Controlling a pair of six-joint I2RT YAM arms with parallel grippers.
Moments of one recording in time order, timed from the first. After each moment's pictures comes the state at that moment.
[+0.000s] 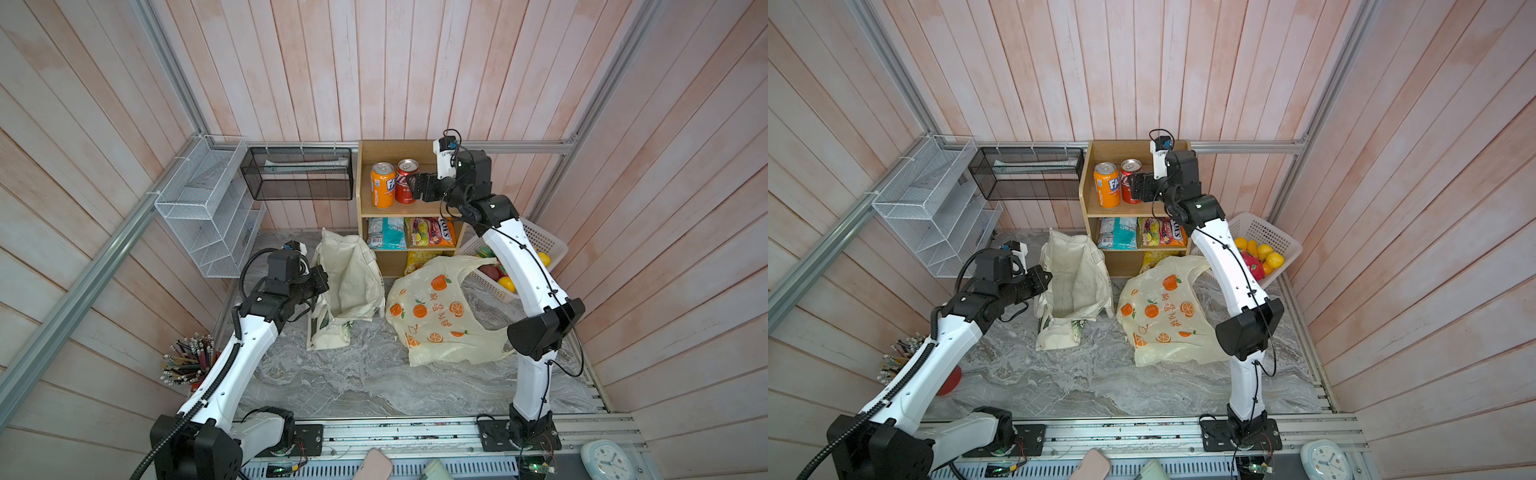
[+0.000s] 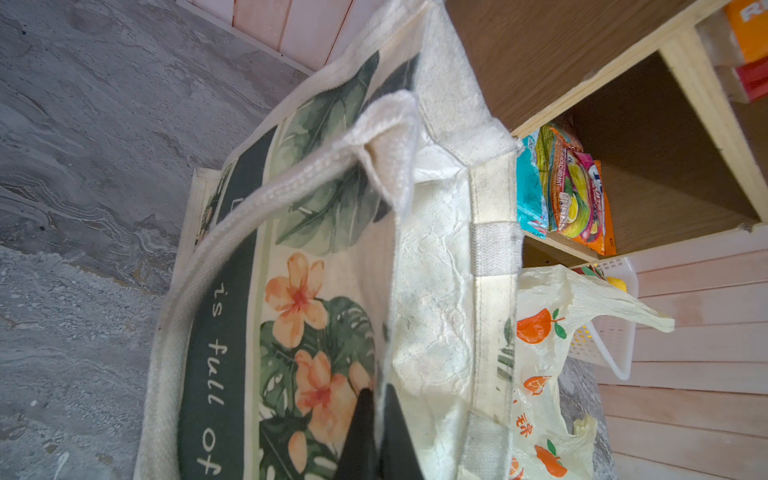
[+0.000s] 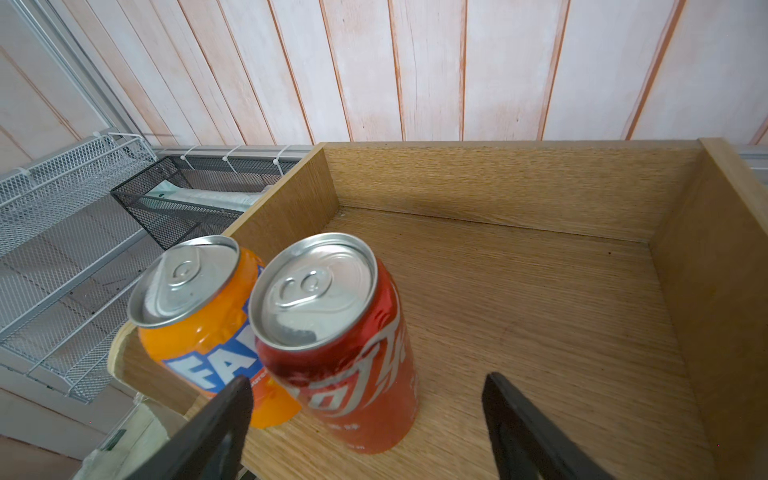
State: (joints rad) left arm -0.19 1.17 1.05 -0.49 0.20 -0.54; right arm 0.47 2.01 2.36 -0.57 -0.10 0.20
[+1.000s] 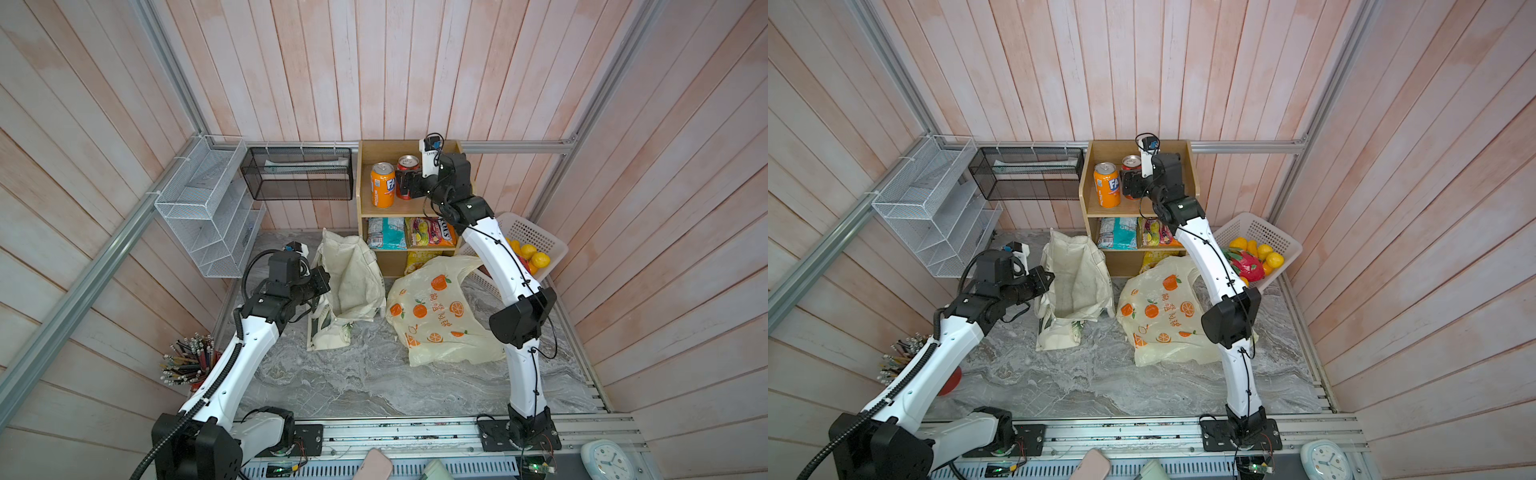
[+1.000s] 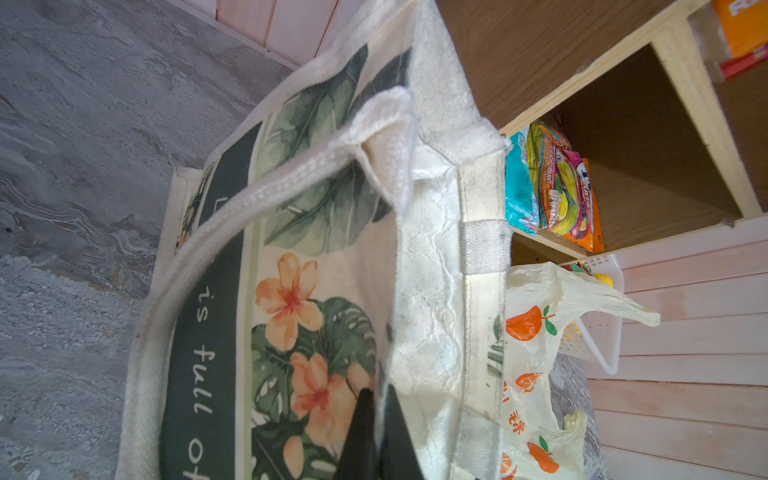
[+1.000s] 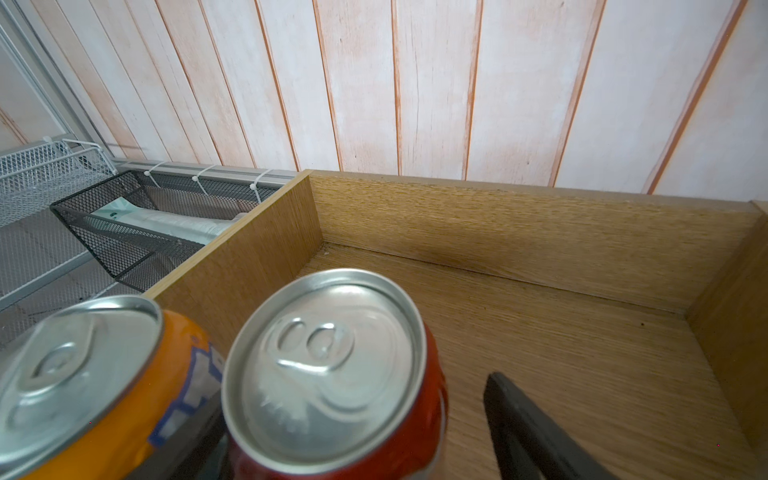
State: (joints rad) left arm -0.19 1.17 1.02 -0.44 0.23 -0.55; right arm 0.48 2.20 2.50 -0.42 -0.03 0.13
